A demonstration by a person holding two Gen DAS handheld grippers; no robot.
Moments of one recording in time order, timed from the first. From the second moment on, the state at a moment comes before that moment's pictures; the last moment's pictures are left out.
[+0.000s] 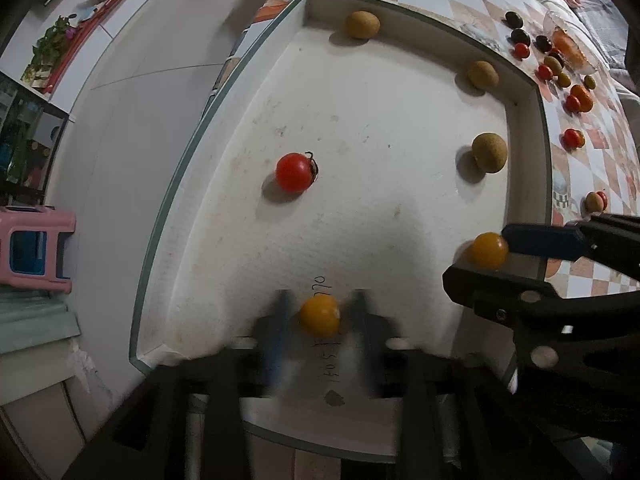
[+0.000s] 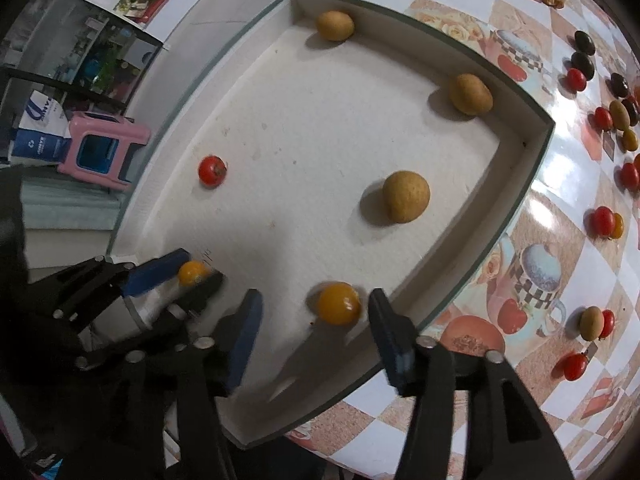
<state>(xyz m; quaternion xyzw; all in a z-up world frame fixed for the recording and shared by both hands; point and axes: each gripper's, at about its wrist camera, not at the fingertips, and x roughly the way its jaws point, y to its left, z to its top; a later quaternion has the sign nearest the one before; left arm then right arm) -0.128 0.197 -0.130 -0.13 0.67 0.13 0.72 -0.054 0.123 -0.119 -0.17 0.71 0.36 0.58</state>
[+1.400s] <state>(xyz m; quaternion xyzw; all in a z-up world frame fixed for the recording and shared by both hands) -0.021 0.064 -0.052 0.01 0.61 0.00 0.79 0.019 -0.119 -0.105 -0.02 0.72 0.11 0.68</state>
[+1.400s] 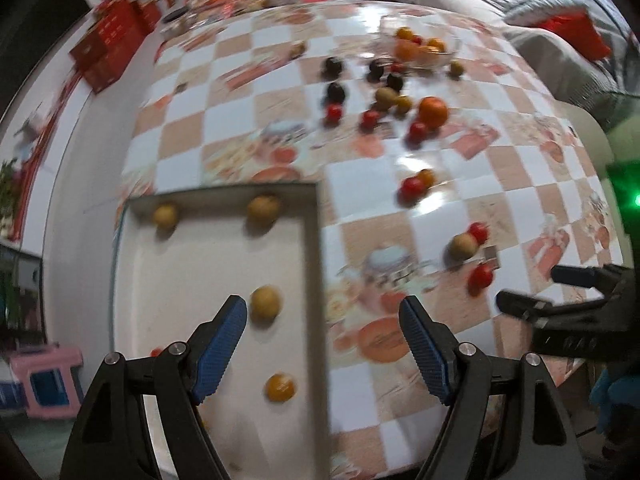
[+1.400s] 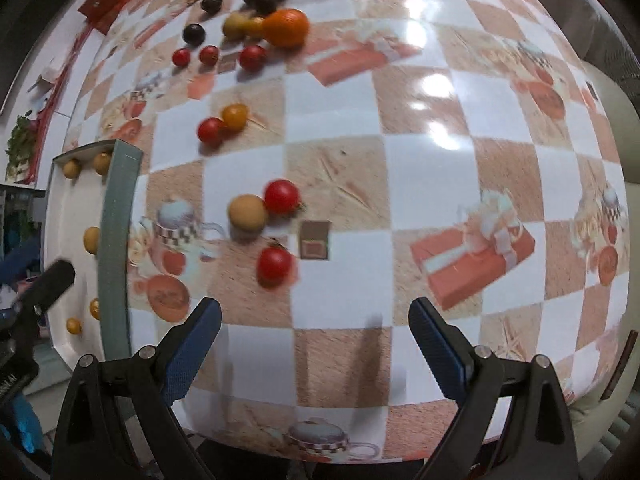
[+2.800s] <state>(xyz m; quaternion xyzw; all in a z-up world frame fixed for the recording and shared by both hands) 0.082 -0.019 -0.134 0.04 0.63 -0.07 0.77 0.019 -0.095 -0.121 -0.05 0.69 0.19 0.70</state>
